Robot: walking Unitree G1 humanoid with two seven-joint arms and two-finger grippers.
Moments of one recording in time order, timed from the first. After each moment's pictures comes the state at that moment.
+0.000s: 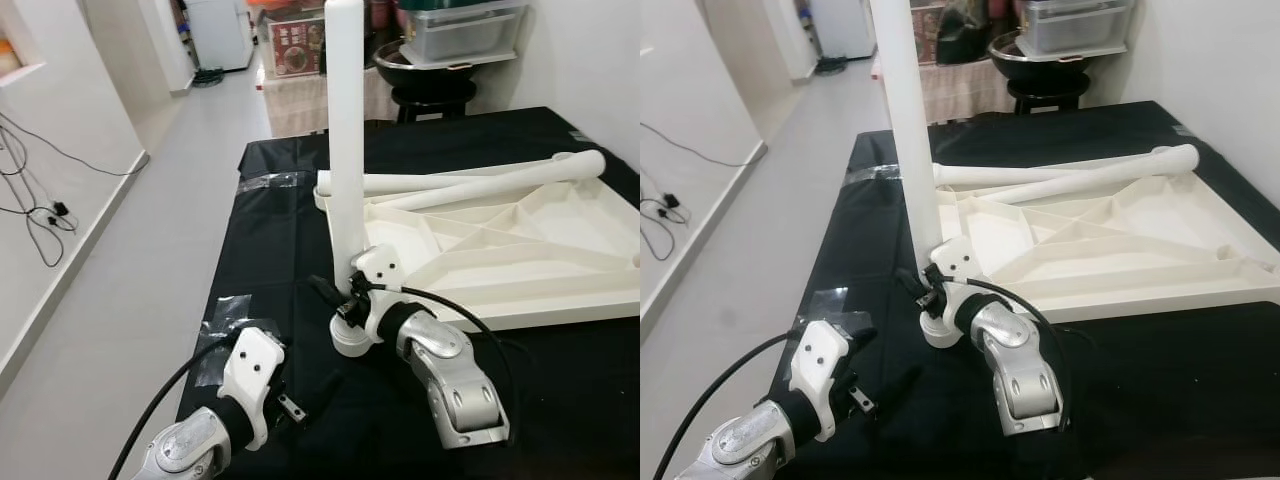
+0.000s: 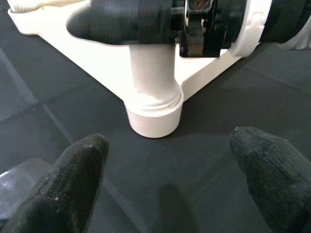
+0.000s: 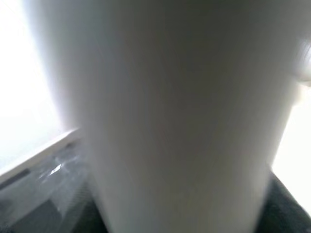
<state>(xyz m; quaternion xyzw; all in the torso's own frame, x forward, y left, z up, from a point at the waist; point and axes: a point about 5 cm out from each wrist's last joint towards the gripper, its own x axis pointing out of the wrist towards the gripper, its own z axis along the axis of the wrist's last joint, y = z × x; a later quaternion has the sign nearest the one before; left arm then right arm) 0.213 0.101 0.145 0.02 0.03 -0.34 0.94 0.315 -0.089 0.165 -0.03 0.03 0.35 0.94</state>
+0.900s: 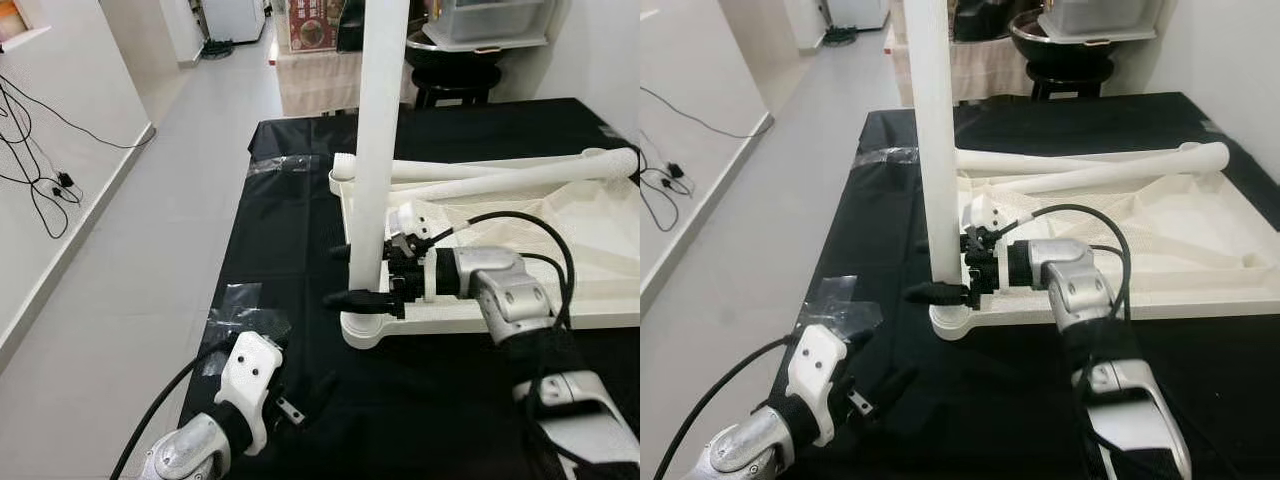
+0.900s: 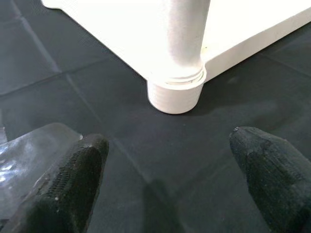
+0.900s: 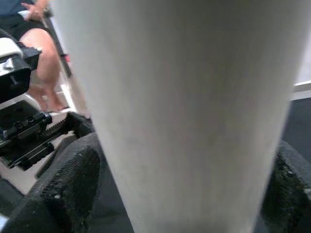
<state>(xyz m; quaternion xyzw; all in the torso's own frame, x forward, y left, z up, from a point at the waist) 0.206 0.099 0.142 0.01 0.04 -0.33 0.94 0.347 -0.144 0.205 -0.07 0.07 0.65 0.75</state>
